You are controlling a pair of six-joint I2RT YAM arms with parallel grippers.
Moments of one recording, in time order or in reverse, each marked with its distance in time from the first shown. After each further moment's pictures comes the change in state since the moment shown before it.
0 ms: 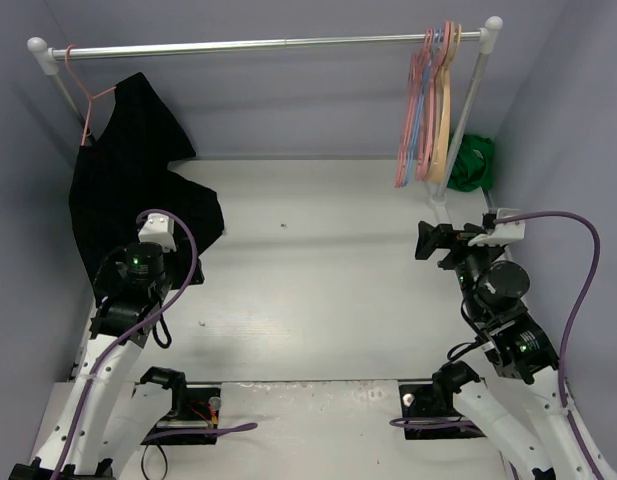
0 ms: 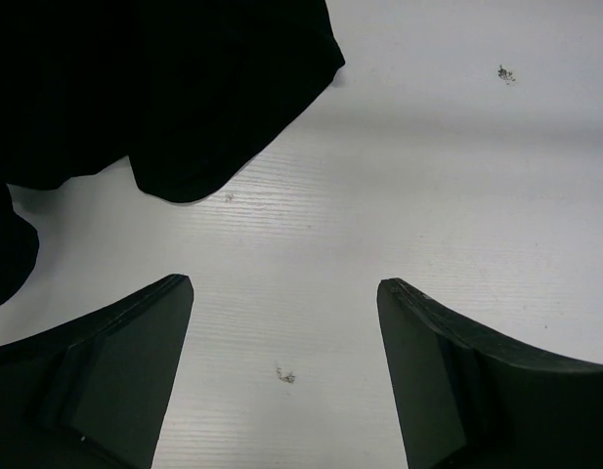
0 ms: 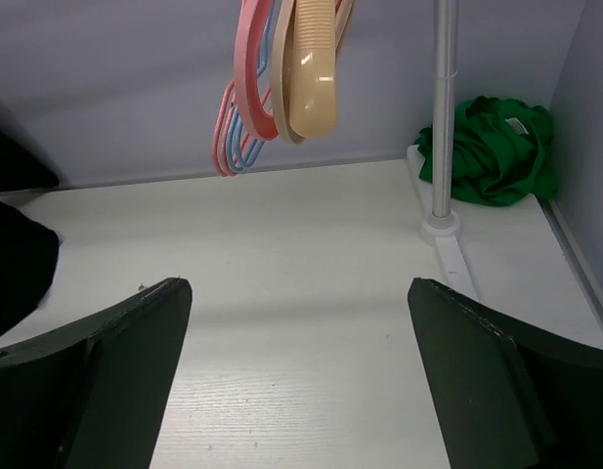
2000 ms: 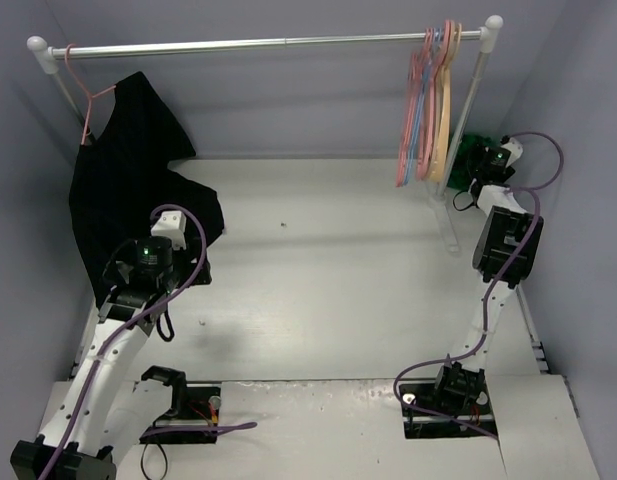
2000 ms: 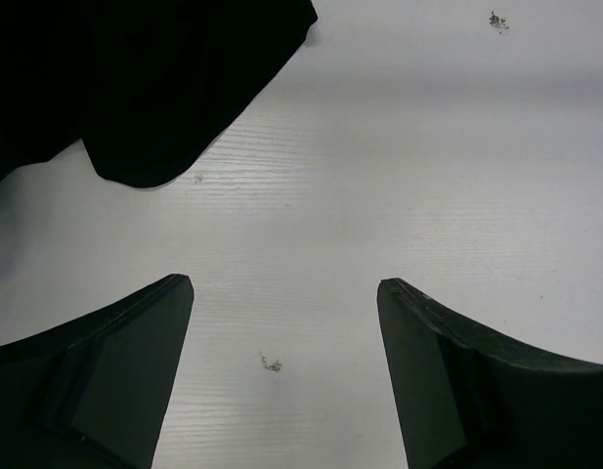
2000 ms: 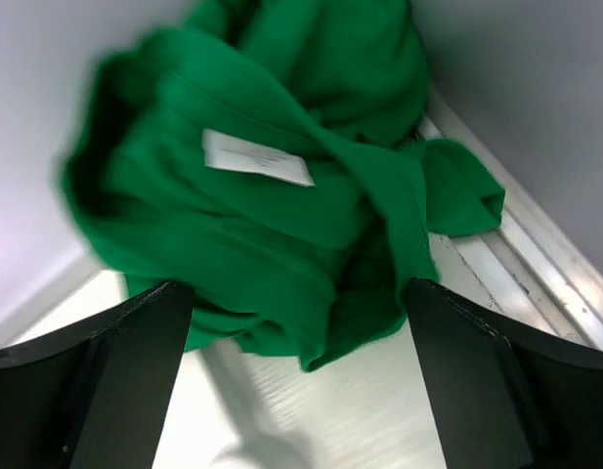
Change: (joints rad) left arm -0.013 0.083 0.000 0.000 0.057 0.004; right arm -0.713 1.790 0.946 0.407 -0.332 0.278
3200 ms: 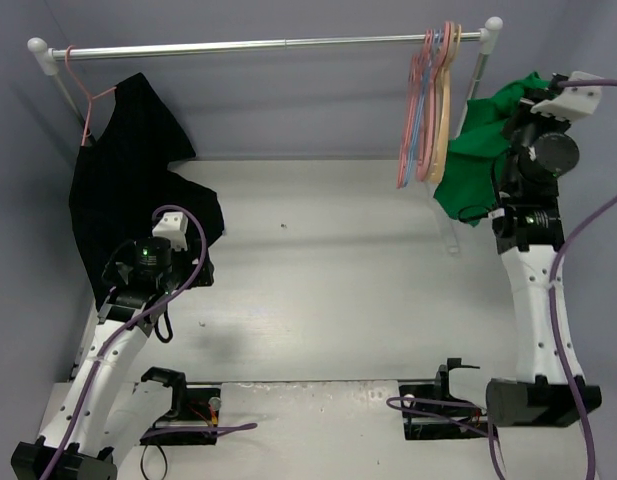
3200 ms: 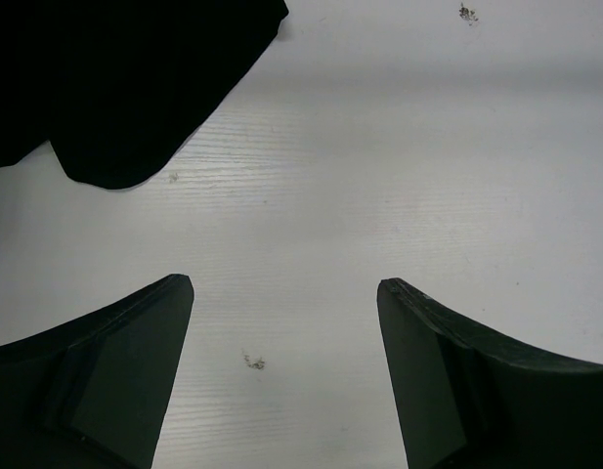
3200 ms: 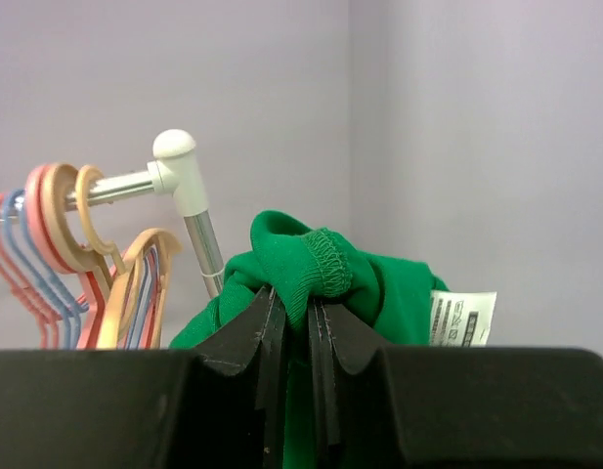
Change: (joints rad) left arm 0.010 0.005 0.000 0.002 0.069 -0.006; right arm 0.273 -1.101 -0.307 -0.005 0.313 -0.497
